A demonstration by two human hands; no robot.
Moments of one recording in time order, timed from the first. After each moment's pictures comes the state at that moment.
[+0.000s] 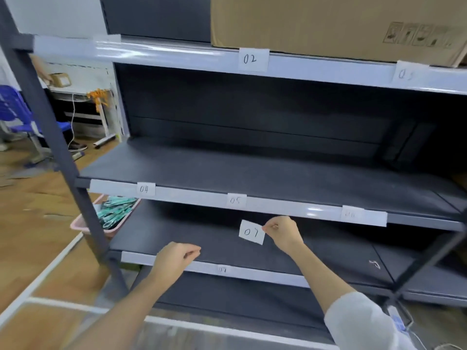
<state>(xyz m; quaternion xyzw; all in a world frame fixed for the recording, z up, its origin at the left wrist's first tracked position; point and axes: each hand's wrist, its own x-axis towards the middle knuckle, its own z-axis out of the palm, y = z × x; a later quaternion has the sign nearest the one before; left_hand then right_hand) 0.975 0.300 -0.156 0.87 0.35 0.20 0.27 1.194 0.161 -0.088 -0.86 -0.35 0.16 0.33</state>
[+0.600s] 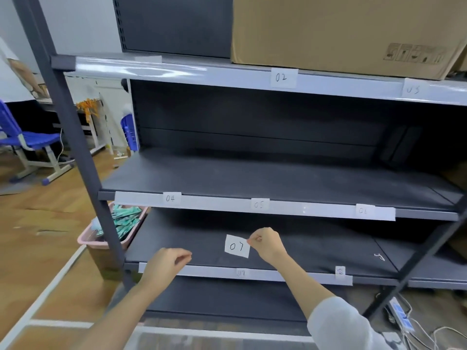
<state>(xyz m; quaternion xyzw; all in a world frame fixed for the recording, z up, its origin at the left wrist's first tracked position) 0.884 0.372 -0.145 0.88 0.33 0.19 0.29 1.080 0.223 -0.093 -0.86 -0.31 0.20 0.34</state>
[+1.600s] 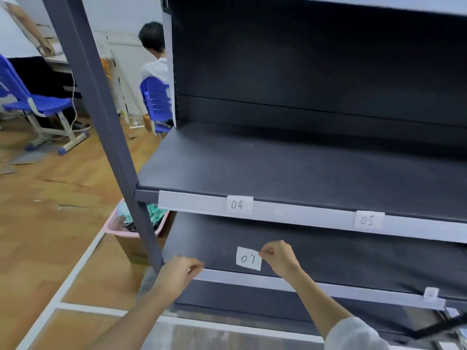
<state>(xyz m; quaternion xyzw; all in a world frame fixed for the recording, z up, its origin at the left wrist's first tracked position) 0.859 0.589 -0.263 0.91 0.32 0.04 0.26 1.062 0.437 -0.217 -0.87 -0.30 0.28 0.29</state>
